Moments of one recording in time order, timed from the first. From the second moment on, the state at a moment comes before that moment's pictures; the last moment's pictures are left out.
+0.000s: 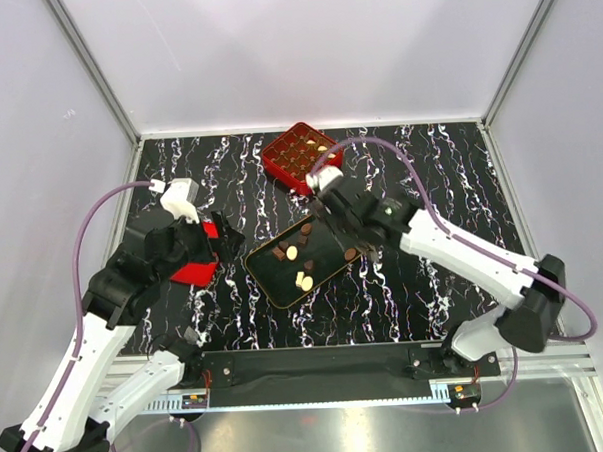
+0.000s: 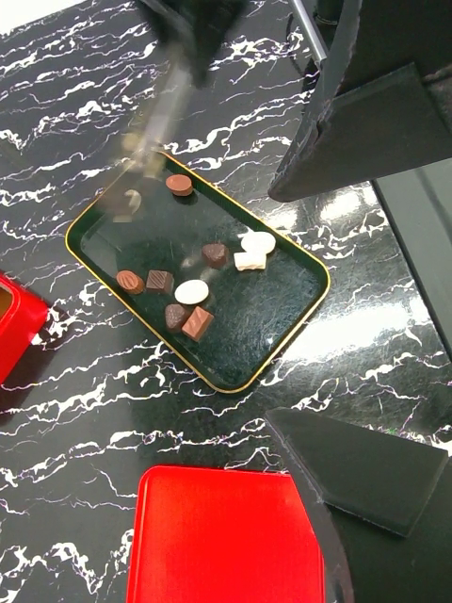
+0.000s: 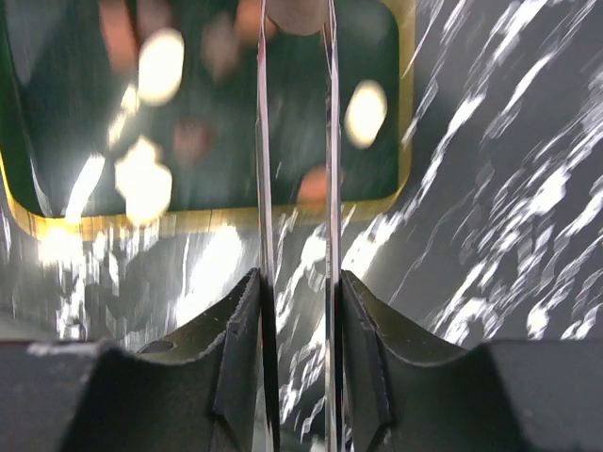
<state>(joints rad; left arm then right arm) -0.48 0.74 1.07 -0.81 -0.01 -0.37 0.90 1.42 1.33 -0.91 0.30 0.20</state>
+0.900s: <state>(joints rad) -0.48 0.75 1.06 -0.80 -0.02 -0.37 0.57 2.32 2.20 -0.49 0.30 -0.03</state>
